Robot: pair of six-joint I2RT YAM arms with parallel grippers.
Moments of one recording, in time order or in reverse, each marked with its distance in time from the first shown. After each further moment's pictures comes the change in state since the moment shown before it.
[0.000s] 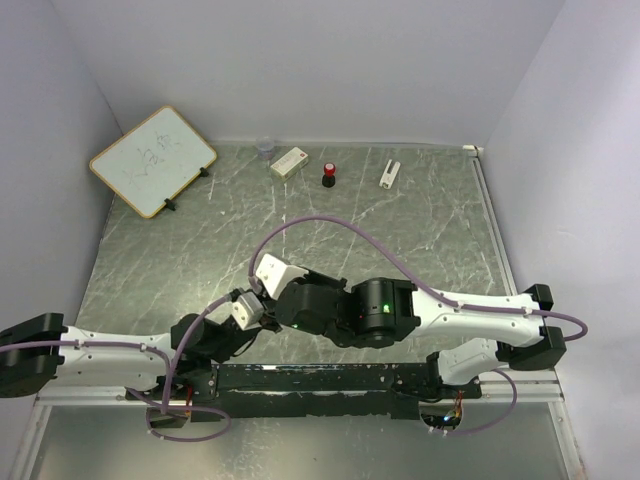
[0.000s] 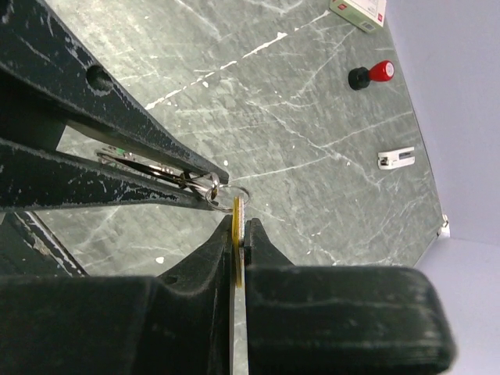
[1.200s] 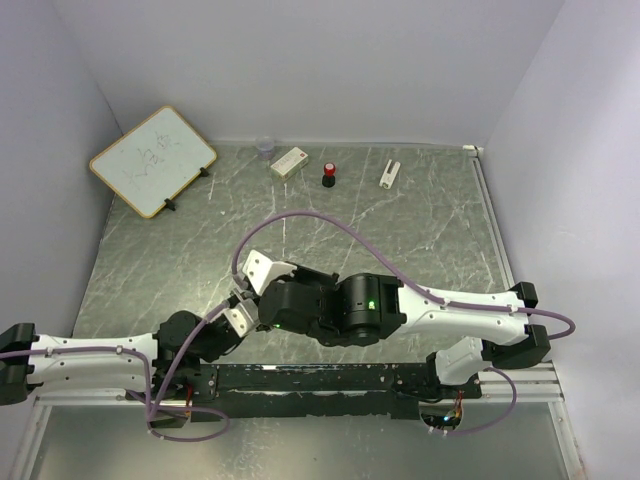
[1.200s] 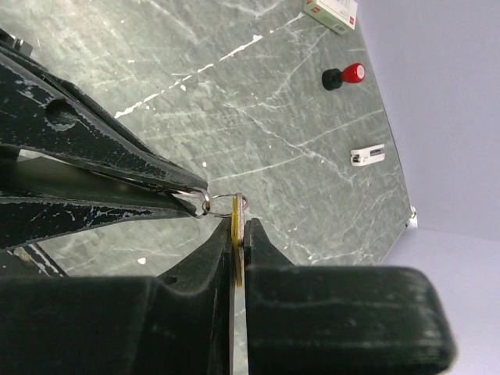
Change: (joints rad) left arm -0.008 -0.188 0.054 -0.305 0.039 0.150; right arm 0.011 0.114 0.174 -0.121 0.062 -0.003
